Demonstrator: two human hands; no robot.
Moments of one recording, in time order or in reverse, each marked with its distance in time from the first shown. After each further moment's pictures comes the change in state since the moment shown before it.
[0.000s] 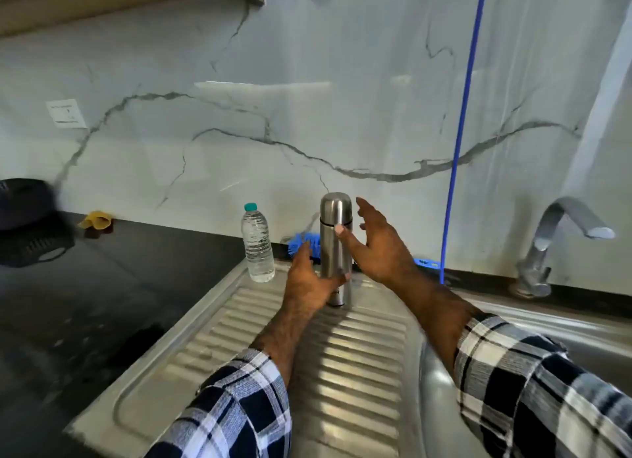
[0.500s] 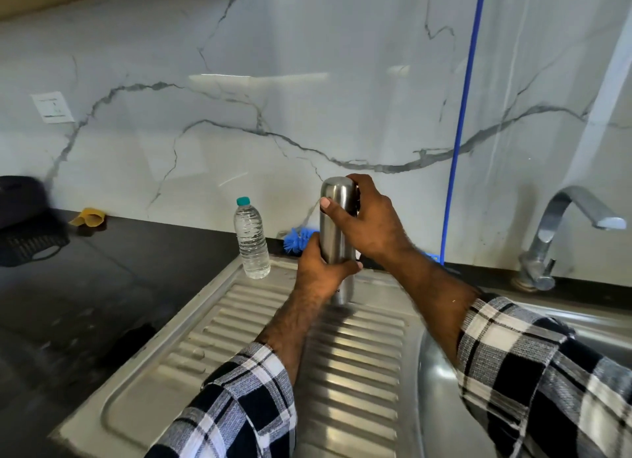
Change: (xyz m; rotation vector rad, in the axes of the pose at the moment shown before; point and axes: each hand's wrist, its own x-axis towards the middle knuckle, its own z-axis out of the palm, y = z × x) left_hand 0.000 0.026 0.016 -0.253 -0.050 0.028; right_hand 0.014 -0.028 -0.017 0.156 0.112 -0.077
